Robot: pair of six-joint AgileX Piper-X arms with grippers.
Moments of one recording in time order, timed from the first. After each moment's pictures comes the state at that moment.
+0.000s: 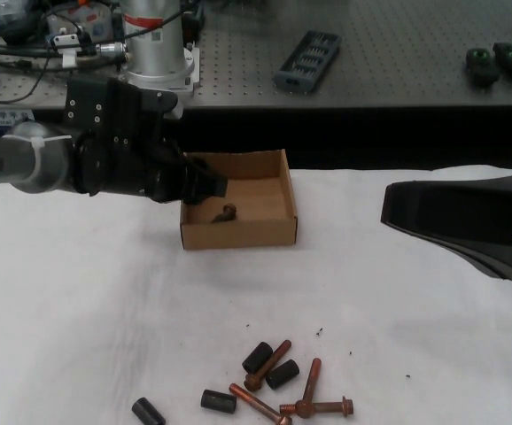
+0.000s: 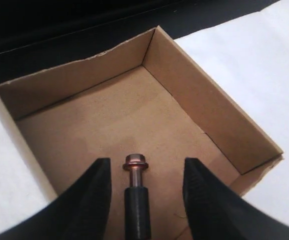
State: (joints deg) left arm -15.8 117.4 -78.5 3.4 25.9 1.3; right arm 31.4 51.4 -24.8 -33.4 -54.7 58.2
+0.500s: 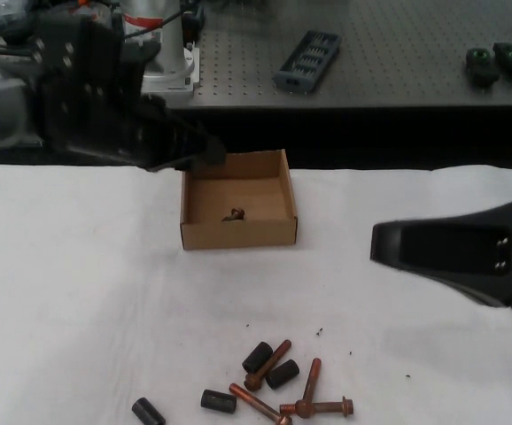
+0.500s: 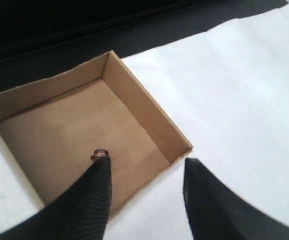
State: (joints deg) left arm -15.8 105.3 -78.6 16.1 30.1 -0.6; right arm 31.4 51.4 -24.8 -22.8 -54.7 52.9
